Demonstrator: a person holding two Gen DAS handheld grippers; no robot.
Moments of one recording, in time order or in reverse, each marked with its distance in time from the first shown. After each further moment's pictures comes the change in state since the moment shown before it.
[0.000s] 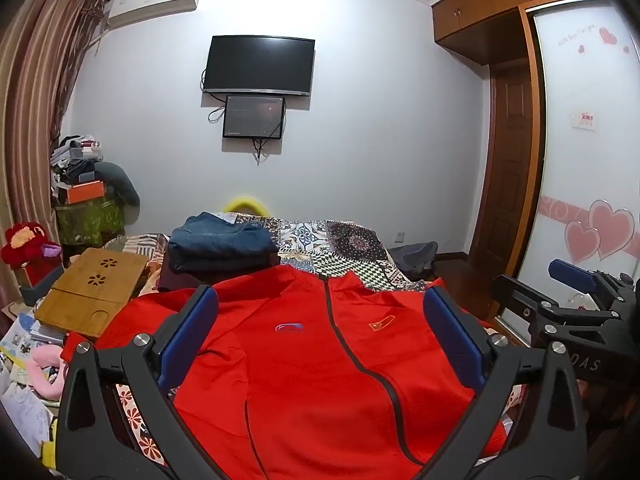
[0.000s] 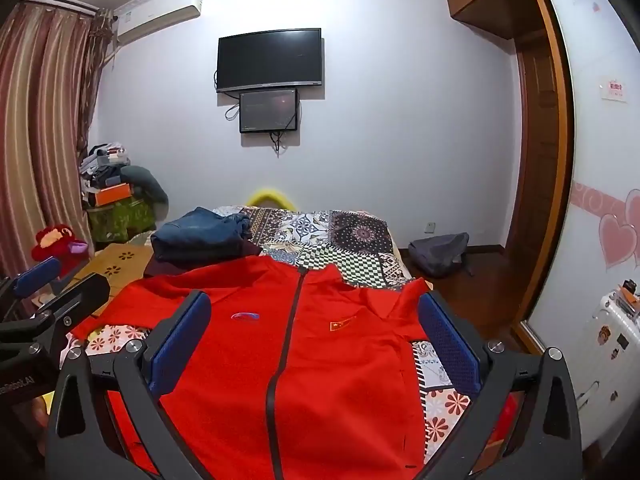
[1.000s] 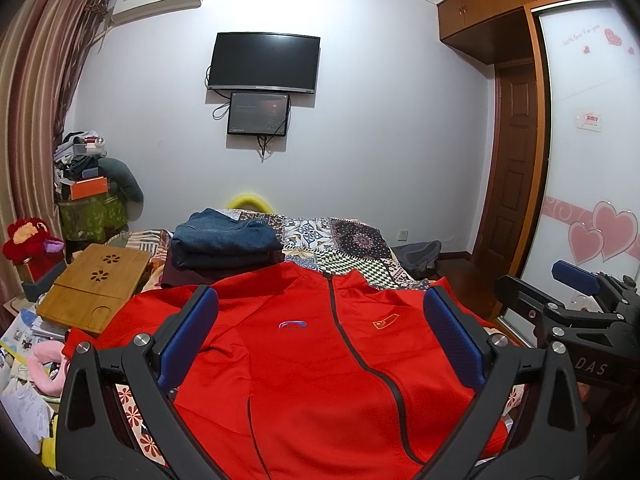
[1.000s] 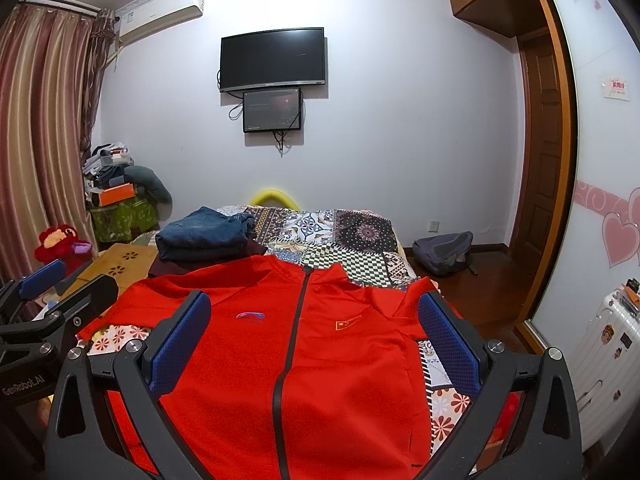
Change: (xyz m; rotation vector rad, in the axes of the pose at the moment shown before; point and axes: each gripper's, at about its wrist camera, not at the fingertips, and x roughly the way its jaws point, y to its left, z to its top) left arm 0.002 0.003 -0.001 -0.010 0.011 0.009; right arm 0.001 0.000 -0.002 0.000 0.000 0.012
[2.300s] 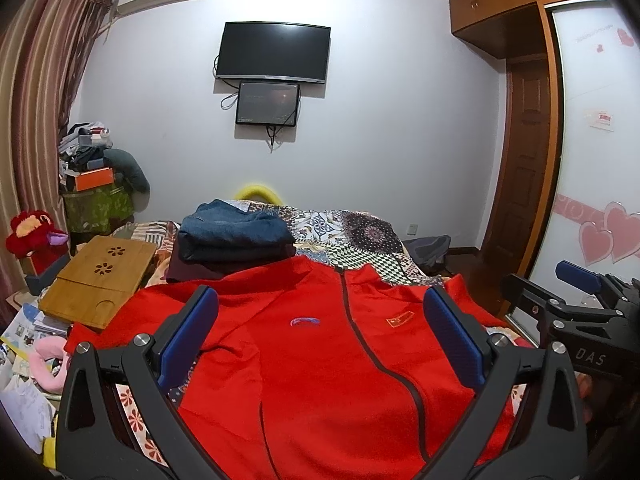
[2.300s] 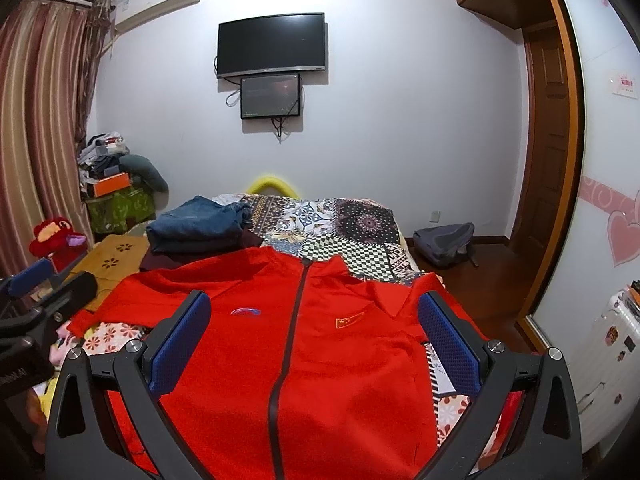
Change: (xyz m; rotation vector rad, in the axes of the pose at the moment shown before) left arm 0.024 0.016 0.007 -0.015 0.032 0.030; right arm 0.031 0.002 0.007 -0.001 0.057 -0.003
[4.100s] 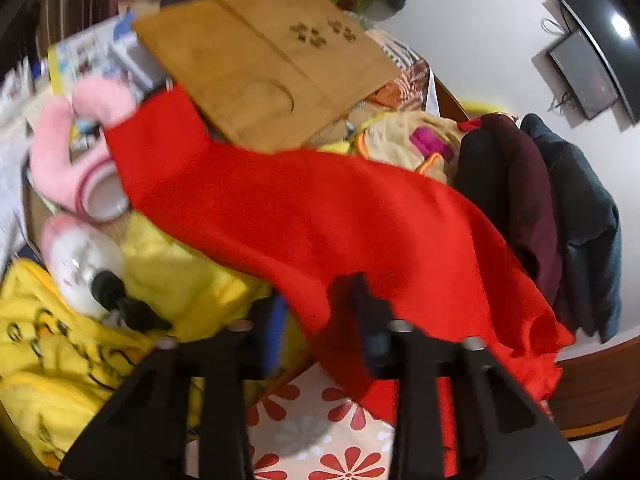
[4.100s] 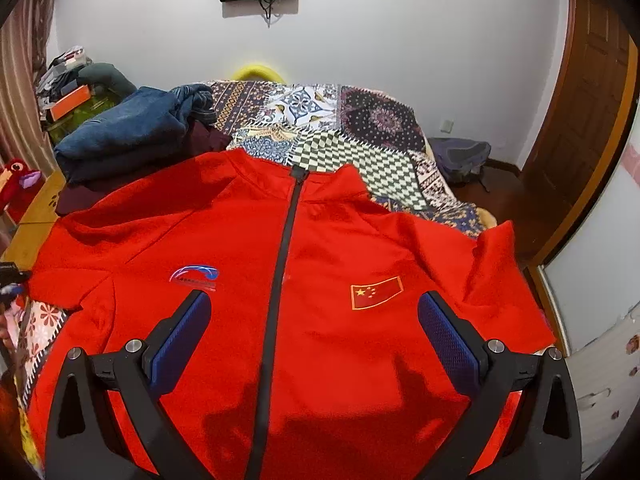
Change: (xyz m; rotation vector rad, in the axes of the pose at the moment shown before) left arm 0.233 0.391 -0.135 -0.863 0.495 0.476; right arm 0.181 0.007 -0.005 -0.049 0.401 -0.032
